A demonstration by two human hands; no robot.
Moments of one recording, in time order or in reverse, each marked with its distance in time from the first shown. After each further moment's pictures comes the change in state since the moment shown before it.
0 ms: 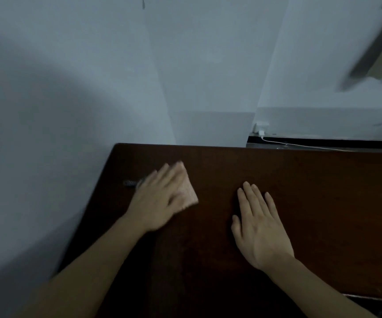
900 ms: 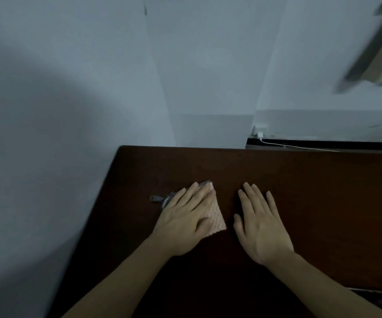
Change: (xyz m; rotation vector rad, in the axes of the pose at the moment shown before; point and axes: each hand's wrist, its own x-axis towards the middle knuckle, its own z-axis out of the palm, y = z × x) left_hand -0.030 0.064 0.004 -0.065 -0.045 0.152; right_hand -0.002 -0.001 -0.002 0.031 -0.002 0.004
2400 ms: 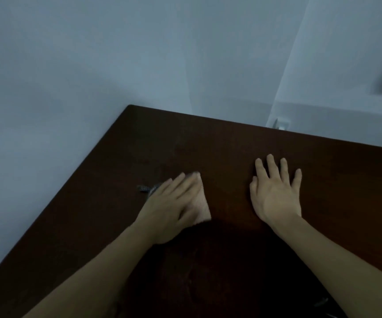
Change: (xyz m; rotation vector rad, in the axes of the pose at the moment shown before) left_hand -0.047 0.123 0.022 -0.014 -0.007 -0.251; right_hand -0.023 0.114 -0.028 -0.058 -0.070 0.044
